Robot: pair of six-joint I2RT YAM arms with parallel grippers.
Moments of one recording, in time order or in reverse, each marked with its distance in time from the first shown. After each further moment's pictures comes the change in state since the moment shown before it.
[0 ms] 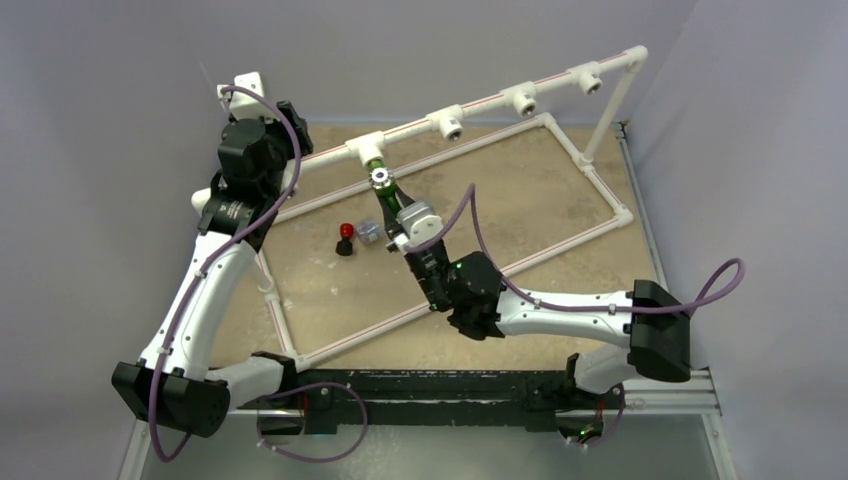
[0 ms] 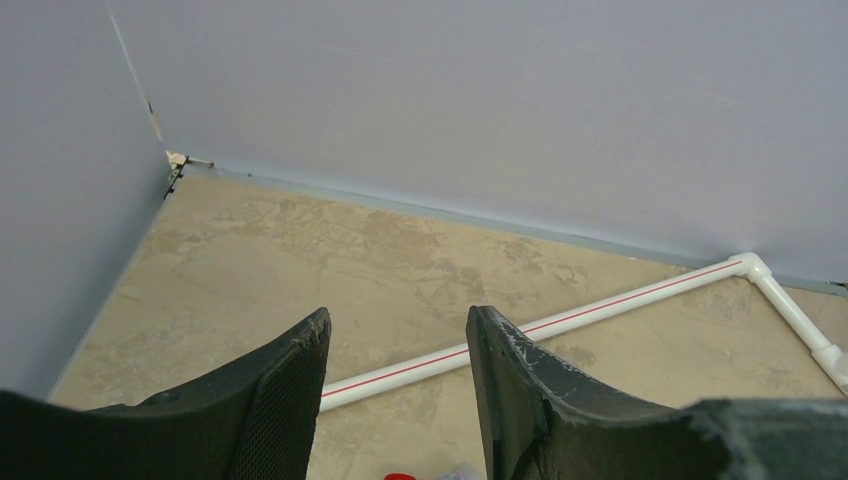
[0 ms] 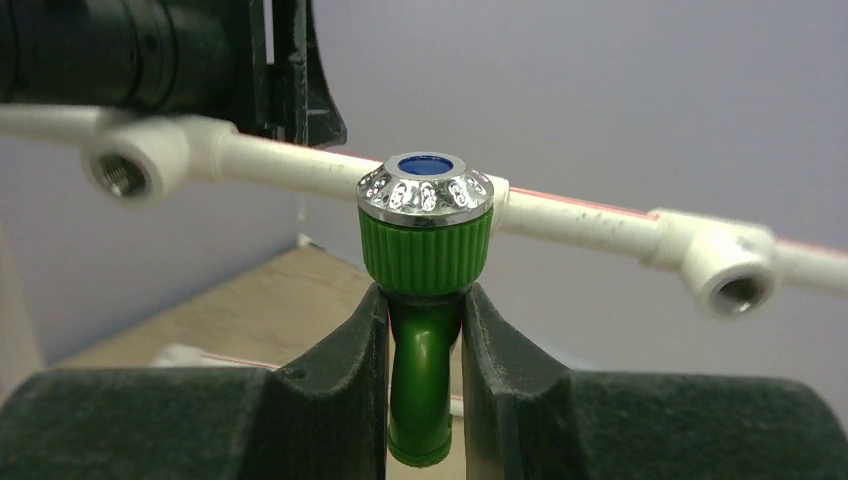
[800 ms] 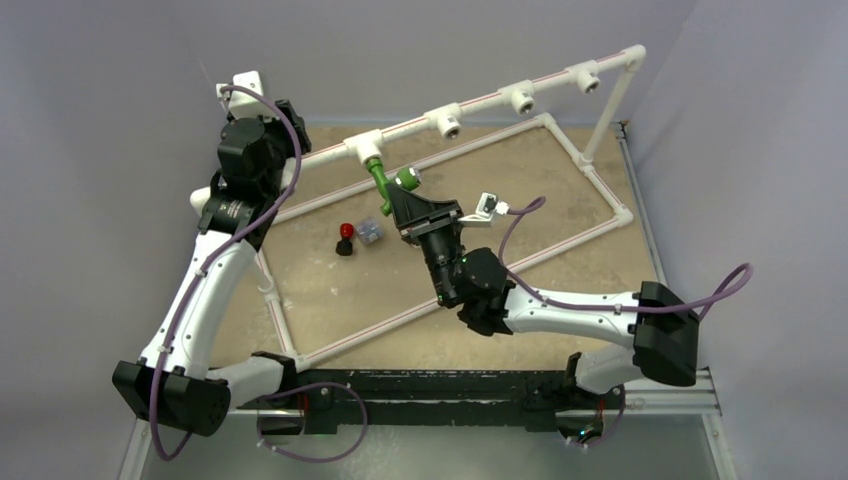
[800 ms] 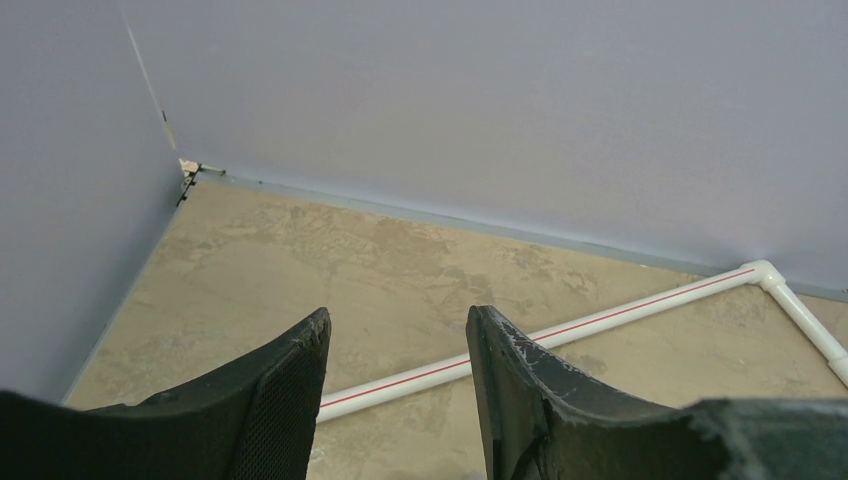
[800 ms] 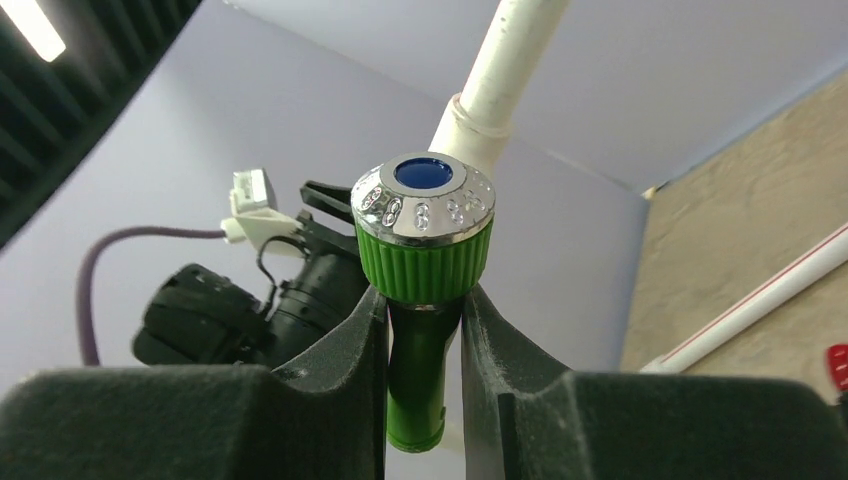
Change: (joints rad) left arm 0.002 0.002 0.000 0.003 -0.008 0.015; right arm -0.055 -0.032 -0.074 0.003 0.215 1.481
